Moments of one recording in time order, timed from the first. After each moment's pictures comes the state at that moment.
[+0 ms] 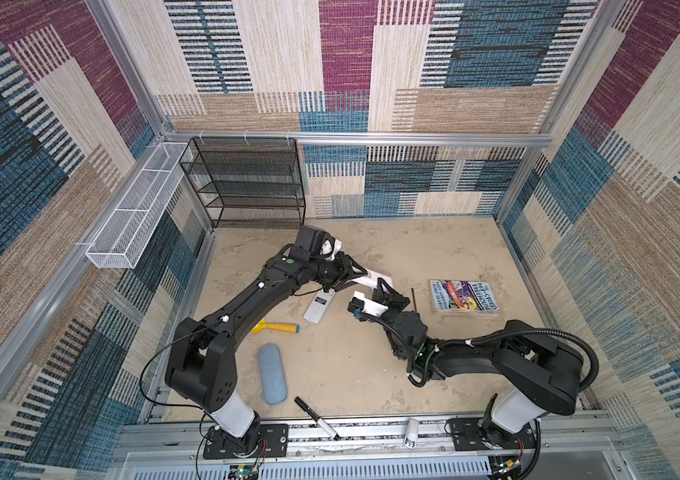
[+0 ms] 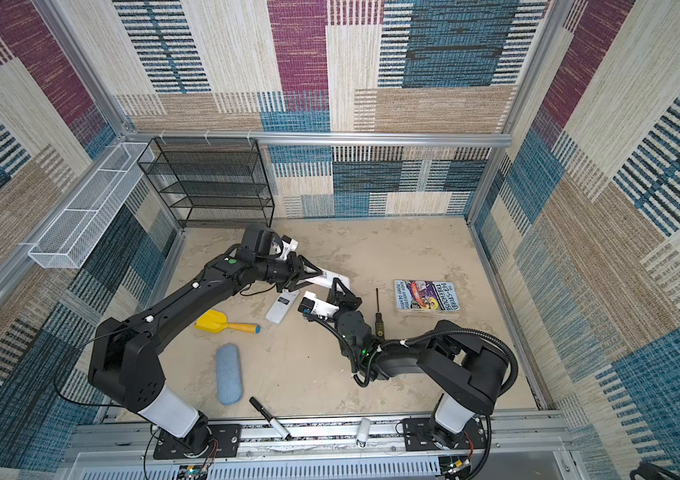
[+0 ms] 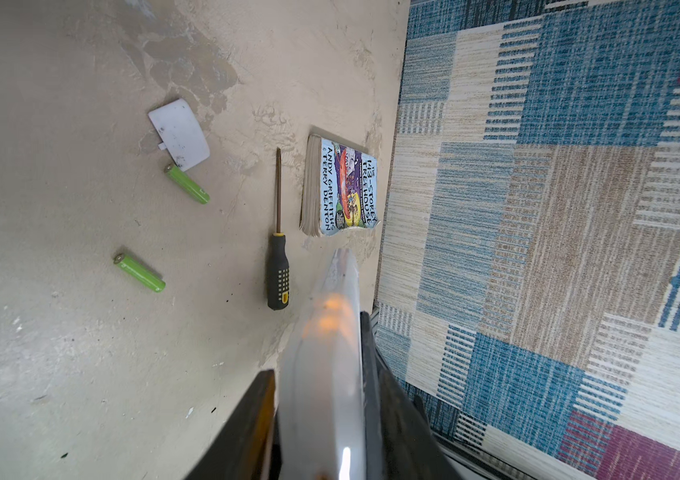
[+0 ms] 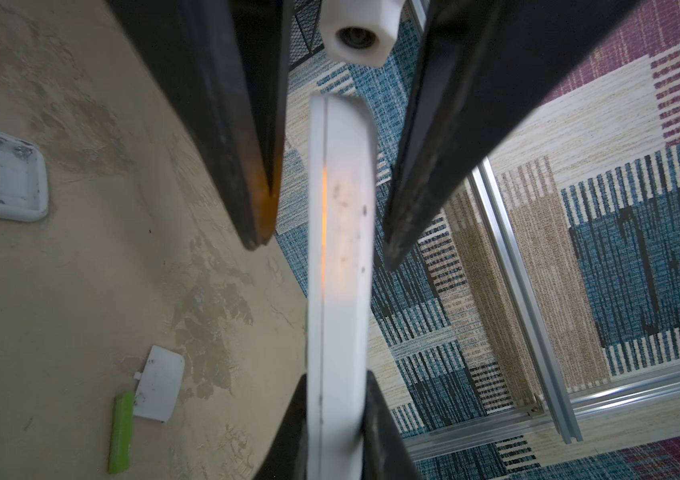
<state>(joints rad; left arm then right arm) -0.48 1.63 1.32 -0.43 0.66 -0.94 0.95 1.62 0.57 1.06 0.74 -1.10</state>
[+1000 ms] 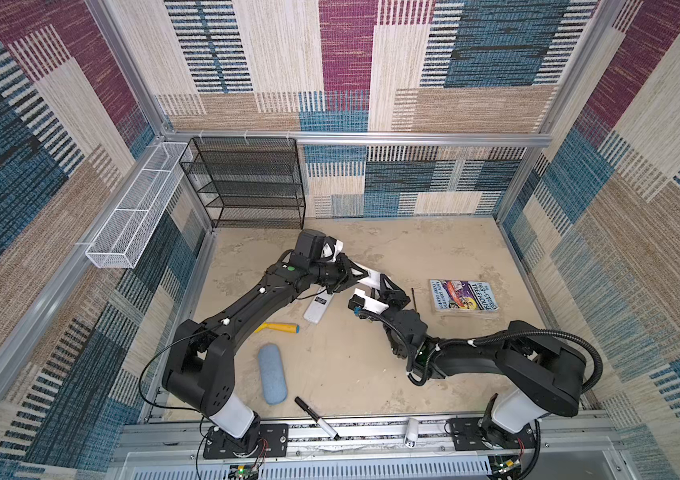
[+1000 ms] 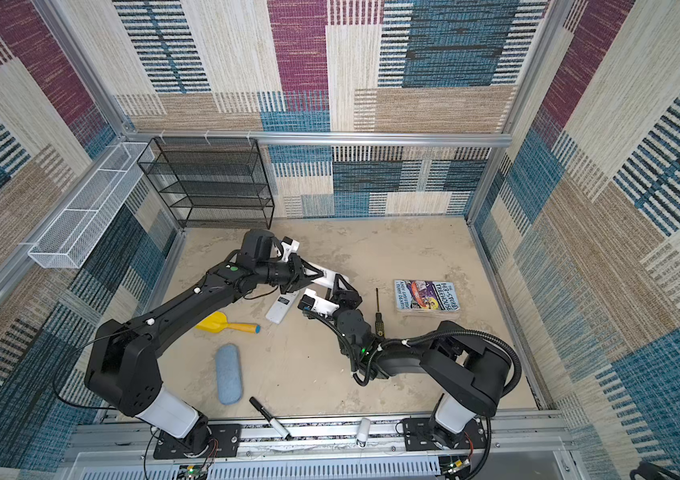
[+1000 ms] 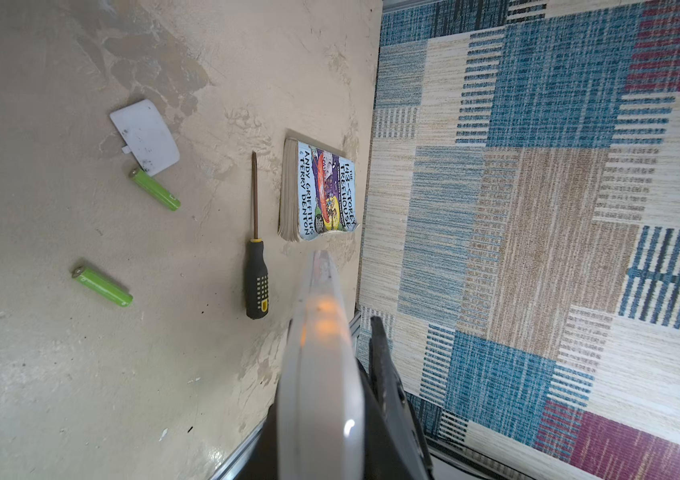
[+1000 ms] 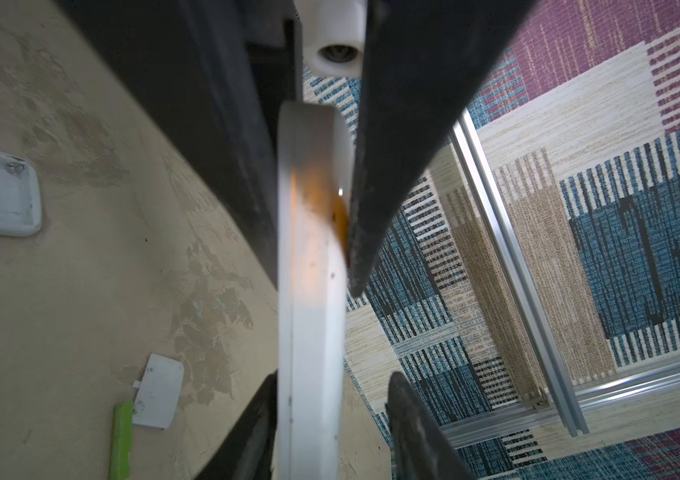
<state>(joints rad) -0.48 1.60 1.24 -0.27 0.68 -1.01 0.95 1.60 0.58 1.04 0.75 -1.06</state>
